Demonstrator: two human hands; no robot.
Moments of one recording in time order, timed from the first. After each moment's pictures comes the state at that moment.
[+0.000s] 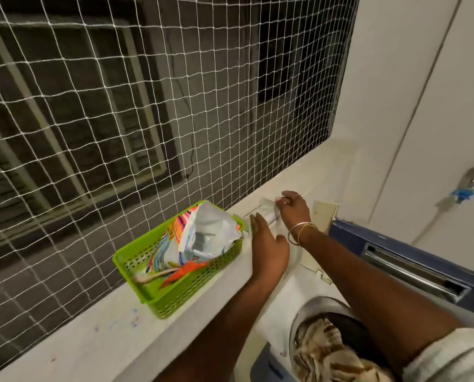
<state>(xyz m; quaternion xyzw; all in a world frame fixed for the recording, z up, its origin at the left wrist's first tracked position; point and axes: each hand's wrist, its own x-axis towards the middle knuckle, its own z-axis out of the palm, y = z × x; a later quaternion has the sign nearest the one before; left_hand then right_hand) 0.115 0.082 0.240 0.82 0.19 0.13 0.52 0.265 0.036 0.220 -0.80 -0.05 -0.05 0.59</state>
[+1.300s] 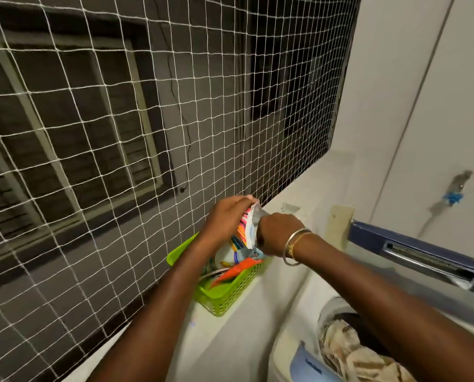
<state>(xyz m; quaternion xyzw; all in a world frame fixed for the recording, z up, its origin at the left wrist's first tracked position) 0.045 0.273 0.330 0.79 0.01 0.13 0.60 0.073 0.133 0.334 -0.95 -0.30 -0.04 -0.05</state>
